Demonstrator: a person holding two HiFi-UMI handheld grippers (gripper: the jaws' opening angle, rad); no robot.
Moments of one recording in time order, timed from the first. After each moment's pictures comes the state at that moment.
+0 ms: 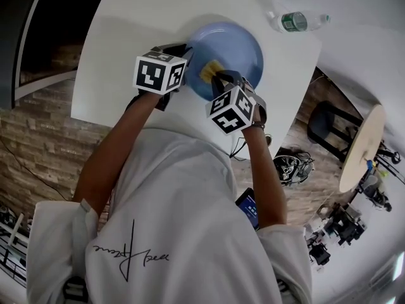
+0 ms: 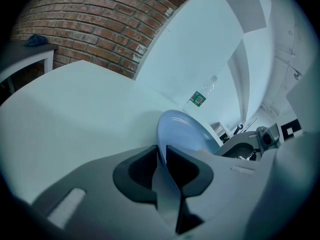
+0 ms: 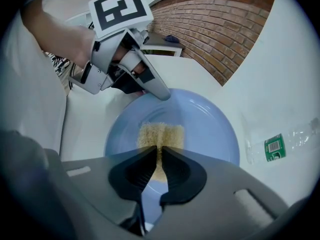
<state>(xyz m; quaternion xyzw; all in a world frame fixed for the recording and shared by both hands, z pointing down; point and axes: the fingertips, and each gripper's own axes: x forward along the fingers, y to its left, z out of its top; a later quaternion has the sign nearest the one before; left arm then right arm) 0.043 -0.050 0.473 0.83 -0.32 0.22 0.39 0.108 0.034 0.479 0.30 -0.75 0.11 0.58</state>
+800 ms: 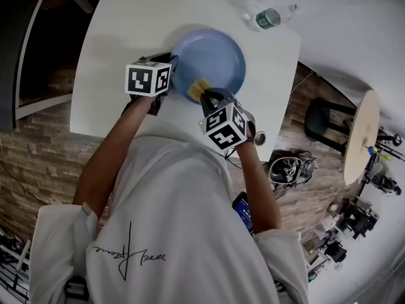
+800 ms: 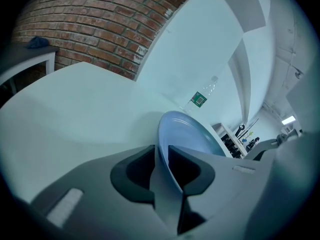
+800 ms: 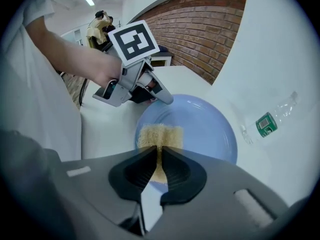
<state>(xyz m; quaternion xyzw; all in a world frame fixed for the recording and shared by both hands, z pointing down) 0.044 -0.051 0.475 0.83 -0.33 0.22 0.38 0.107 0.074 0.449 0.35 -0.76 0.16 0.52</state>
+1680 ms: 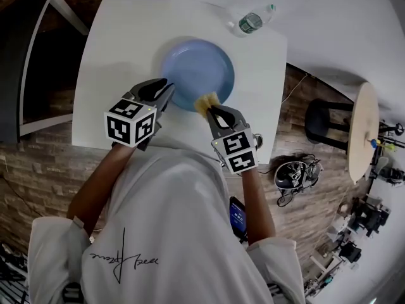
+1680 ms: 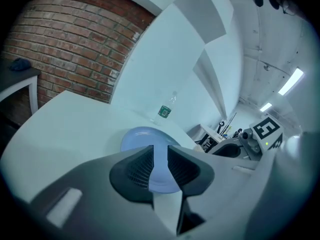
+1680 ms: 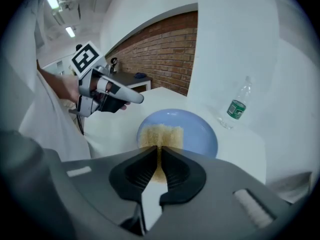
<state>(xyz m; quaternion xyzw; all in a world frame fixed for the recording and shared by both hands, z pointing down) 0.044 0.014 0.372 0.90 -0.26 0.16 0.30 0.135 0.104 0.398 0.47 -0.78 0.20 0.37</state>
